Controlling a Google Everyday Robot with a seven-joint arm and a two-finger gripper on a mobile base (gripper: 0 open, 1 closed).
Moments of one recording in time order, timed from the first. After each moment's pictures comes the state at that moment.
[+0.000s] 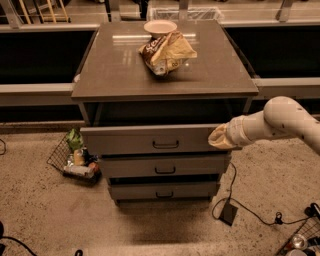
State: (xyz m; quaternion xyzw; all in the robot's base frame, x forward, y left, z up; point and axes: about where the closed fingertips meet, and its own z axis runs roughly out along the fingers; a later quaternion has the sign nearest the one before) arm 0.640 -0.200 0.643 -0.65 0.67 0.08 0.35
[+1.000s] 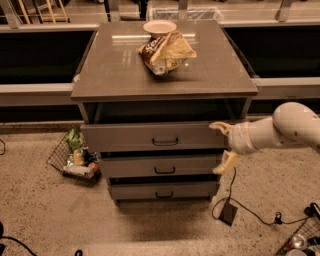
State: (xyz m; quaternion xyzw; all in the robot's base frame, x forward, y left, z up) arm 0.595 -0.181 0.661 -0.67 0.63 0.11 0.37
